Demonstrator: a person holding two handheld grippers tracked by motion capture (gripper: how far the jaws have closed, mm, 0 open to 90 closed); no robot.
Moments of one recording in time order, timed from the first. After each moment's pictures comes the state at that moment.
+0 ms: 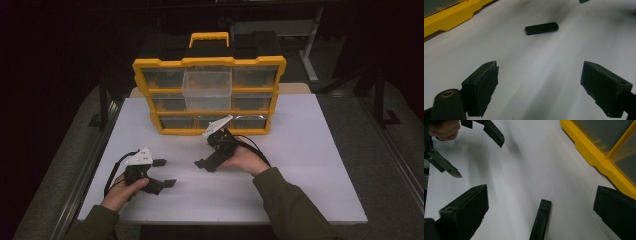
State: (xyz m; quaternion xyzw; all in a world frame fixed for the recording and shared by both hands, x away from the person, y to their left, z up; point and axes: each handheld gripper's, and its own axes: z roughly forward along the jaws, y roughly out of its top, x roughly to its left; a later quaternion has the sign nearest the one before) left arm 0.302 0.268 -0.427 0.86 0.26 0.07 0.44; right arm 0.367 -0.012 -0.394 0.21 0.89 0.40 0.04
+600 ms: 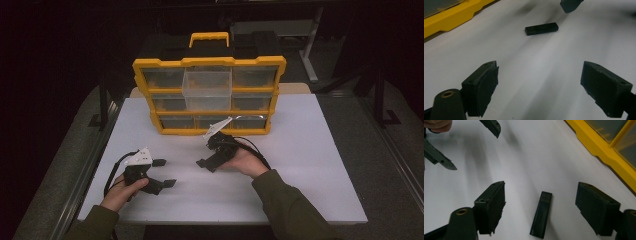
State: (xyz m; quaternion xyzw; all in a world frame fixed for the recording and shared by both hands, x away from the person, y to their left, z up) left arm 0.301 0.268 -0.426 0.86 0.26 0.07 0.44; right arm 0.365 -0.013 -0.400 0.22 0.90 0.38 0.03
